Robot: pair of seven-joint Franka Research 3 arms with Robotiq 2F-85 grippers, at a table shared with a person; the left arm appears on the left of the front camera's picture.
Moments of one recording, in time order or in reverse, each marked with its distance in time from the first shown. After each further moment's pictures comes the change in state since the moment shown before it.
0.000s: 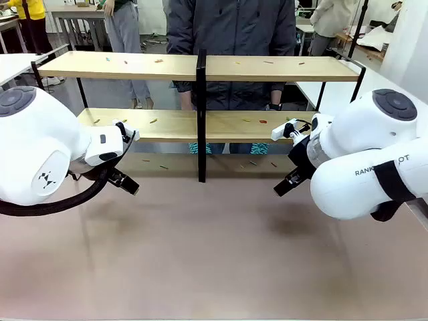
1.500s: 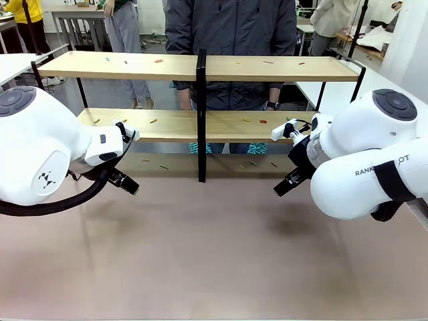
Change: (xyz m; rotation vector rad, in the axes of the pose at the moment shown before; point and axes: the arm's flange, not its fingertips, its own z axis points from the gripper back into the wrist) left arm 0.000 0.000 0.000 0.000 0.000 0.000; right arm 0.000 0.000 0.000 0.000 0.000 0.001
